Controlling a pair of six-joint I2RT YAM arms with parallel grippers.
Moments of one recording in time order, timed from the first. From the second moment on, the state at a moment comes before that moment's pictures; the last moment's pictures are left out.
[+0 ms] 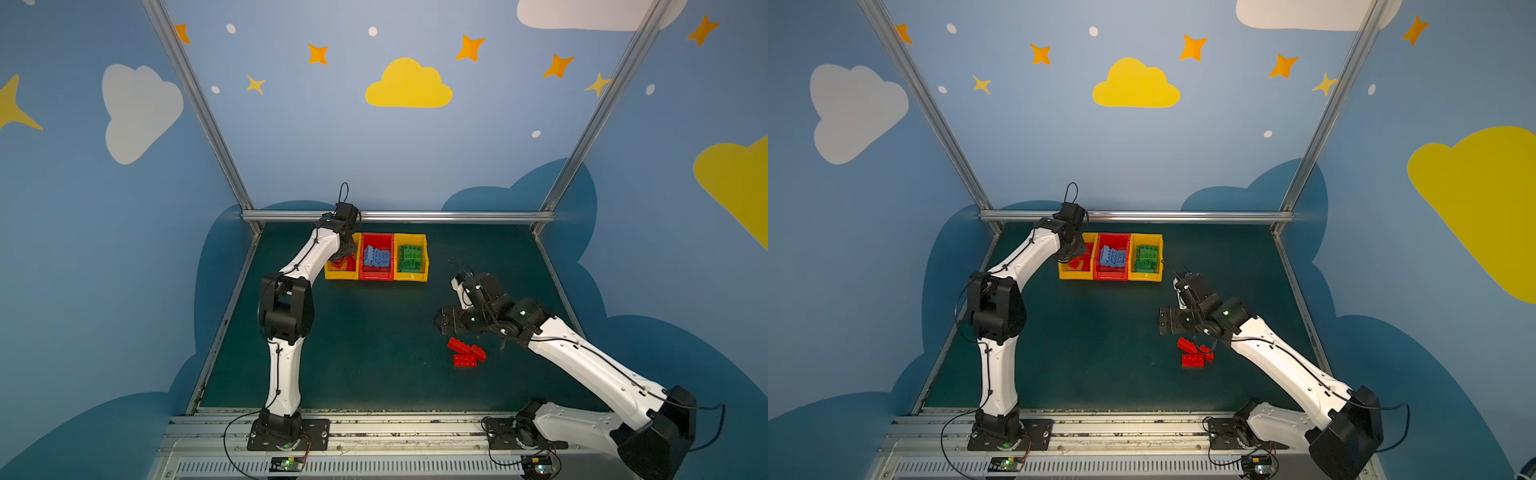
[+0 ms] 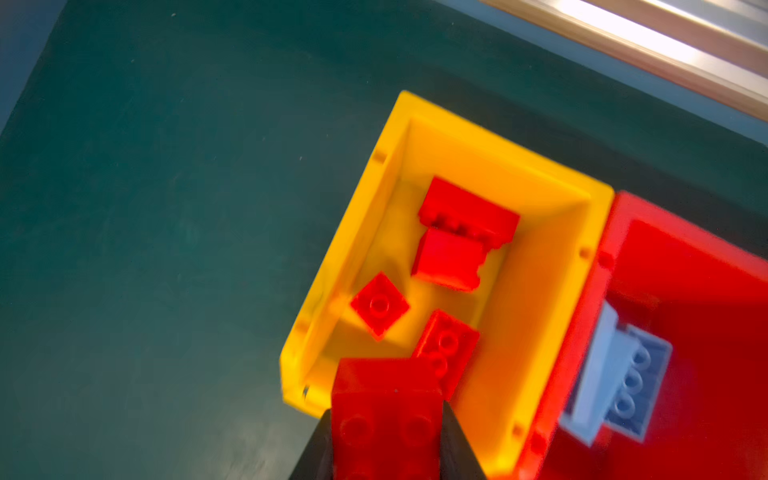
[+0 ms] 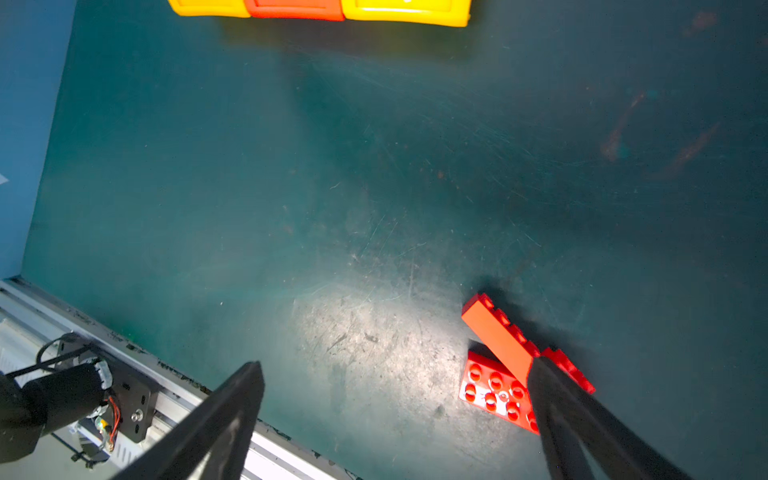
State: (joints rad) left arm -0.24 2.24 2.08 -0.95 -0.32 -0.60; right arm 0.69 1.18 1.03 -0.81 -0.03 0.49
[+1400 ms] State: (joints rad) left arm -0.60 1.41 0.89 -0.64 -0.18 -0.72; right arm 0.59 1.45 0.81 -0.71 -0.07 0.43
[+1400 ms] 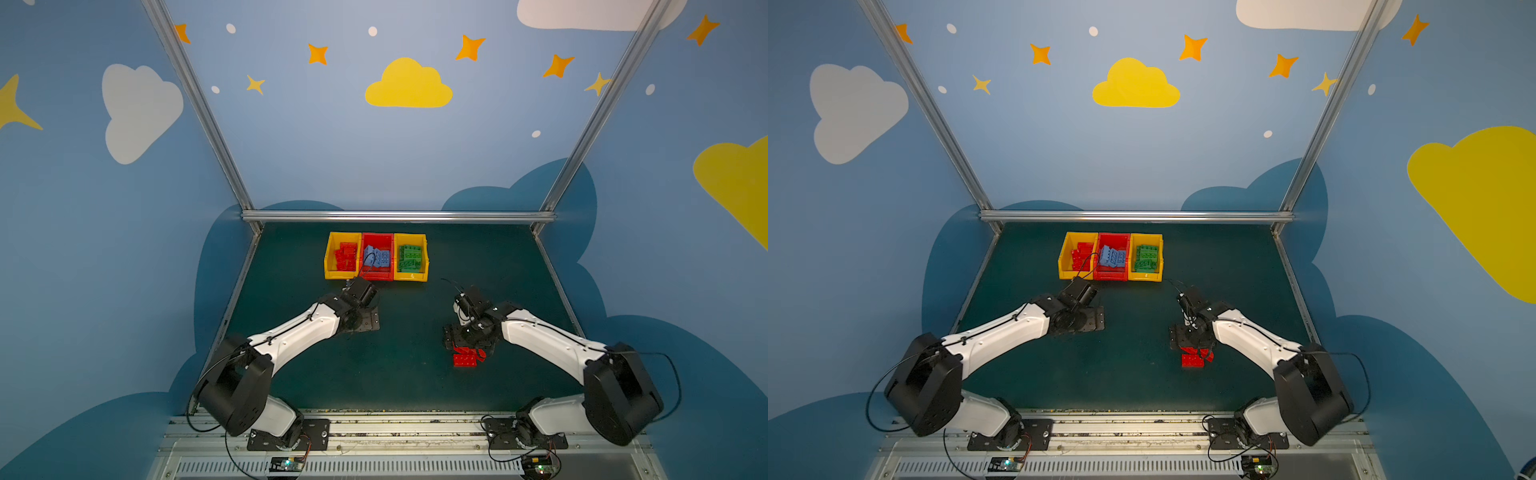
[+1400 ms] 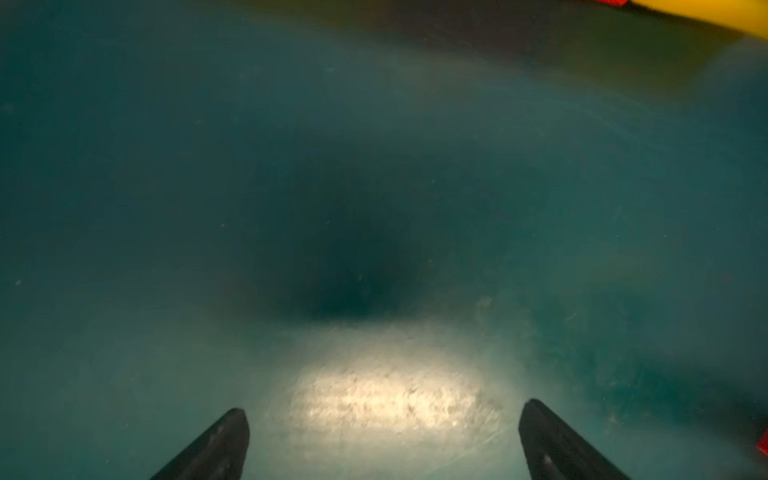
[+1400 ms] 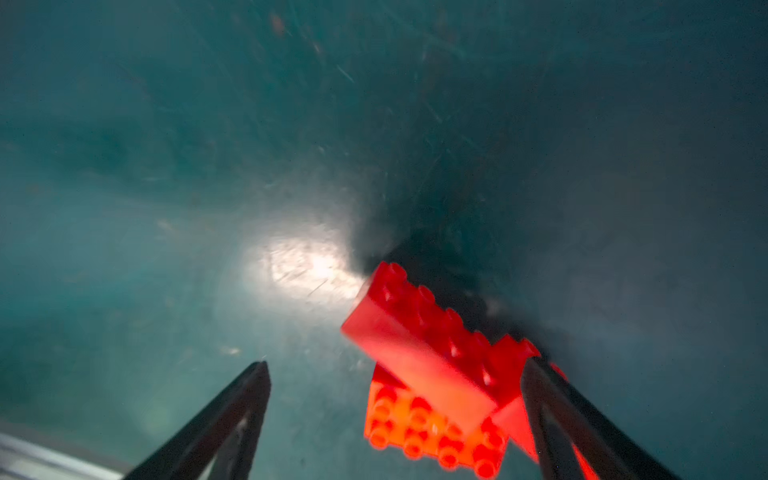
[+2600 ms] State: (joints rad) left arm -0.53 0.89 0.62 -0.65 -0.28 -0.85; right arm 0.75 1.74 1.15 -0.80 0.00 0.47
